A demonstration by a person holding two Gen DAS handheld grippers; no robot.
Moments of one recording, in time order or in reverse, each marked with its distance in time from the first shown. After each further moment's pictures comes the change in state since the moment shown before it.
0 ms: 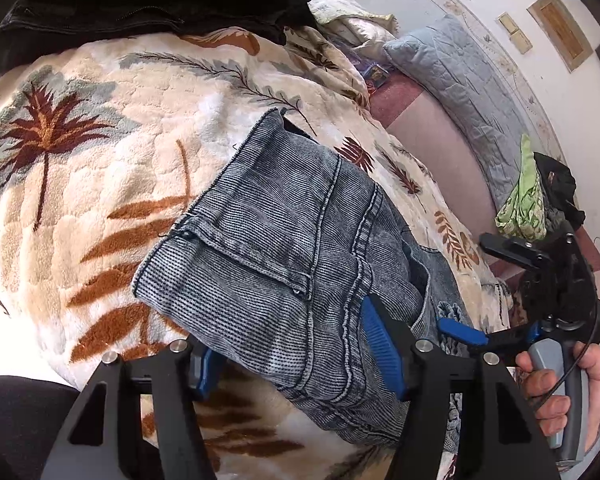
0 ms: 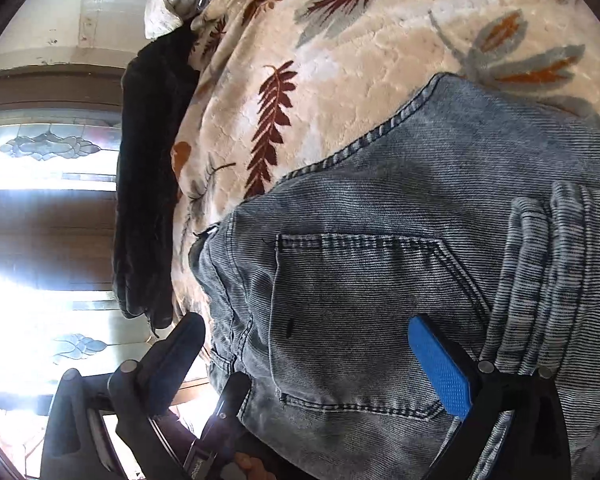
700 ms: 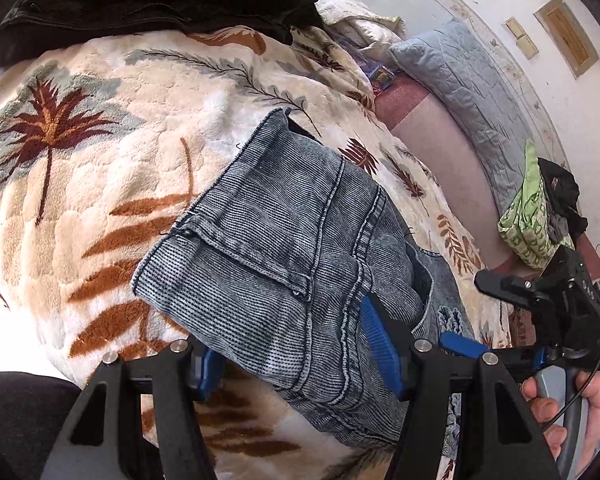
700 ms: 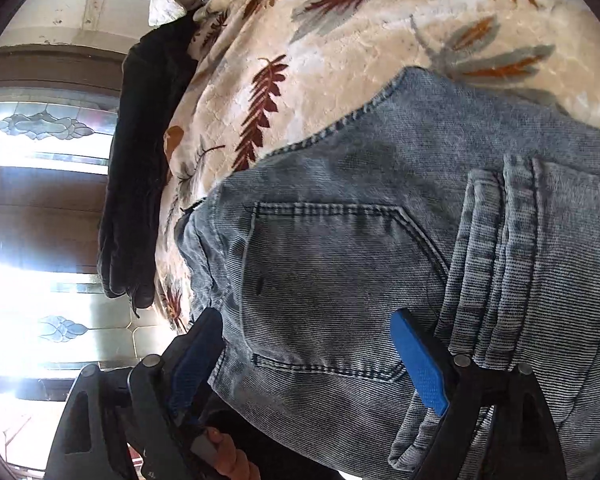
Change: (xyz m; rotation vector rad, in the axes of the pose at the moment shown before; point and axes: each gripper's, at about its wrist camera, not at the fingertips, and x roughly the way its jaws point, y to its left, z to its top) left arm 0.002 0.001 0.003 -0.027 0.007 -0.005; right arm 0.000 0.010 -0.018 -0.077 0.025 -0.065
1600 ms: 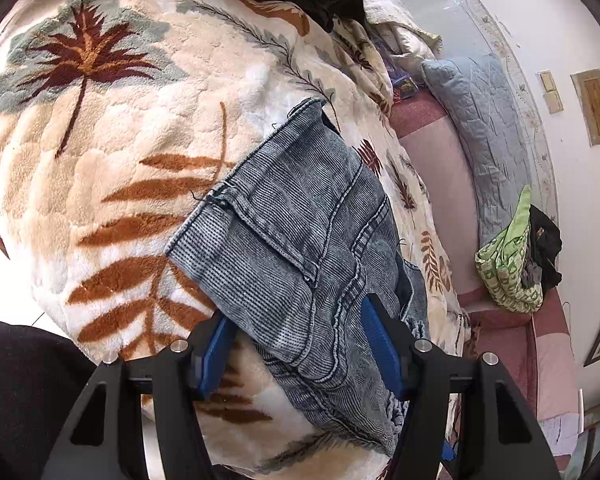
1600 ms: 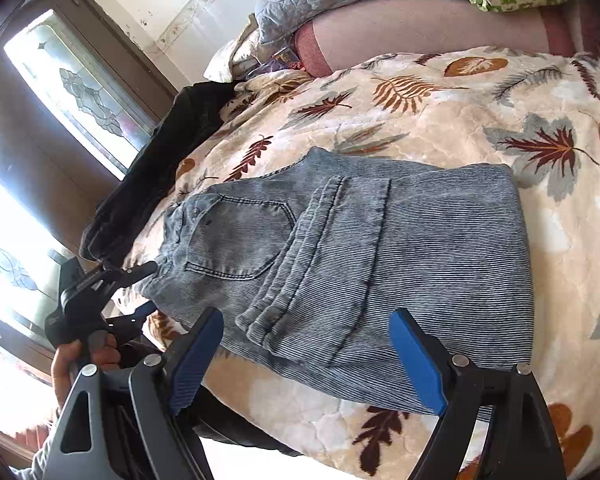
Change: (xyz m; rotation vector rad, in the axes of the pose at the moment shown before) left arm -0.008 0.023 -0.001 -0.242 0.077 -0.096; right arm -0.117 -0.066 -0.129 -0.268 -0.374 -0.141
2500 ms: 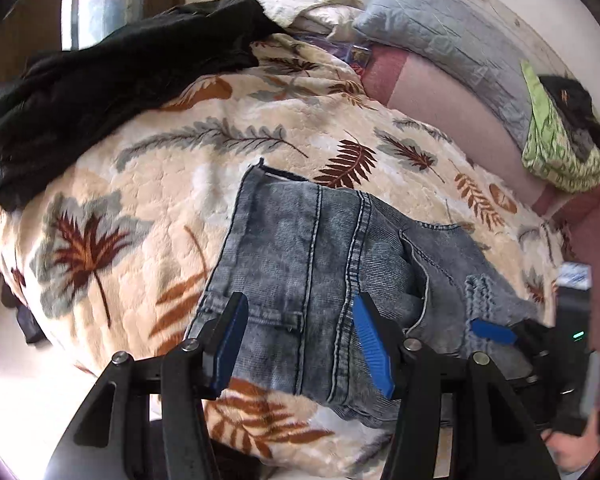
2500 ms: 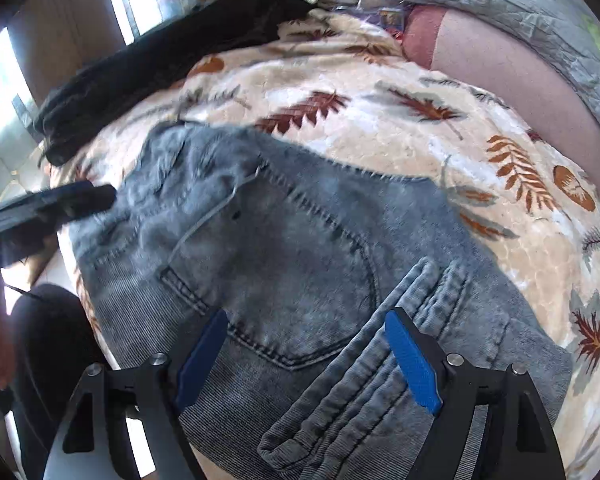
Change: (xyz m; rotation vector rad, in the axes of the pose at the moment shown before) left arm -0.024 -0.073 0.004 0.481 -0.048 0.307; right arm 0.149 0.095 0.024 -0.544 0.312 -0.303
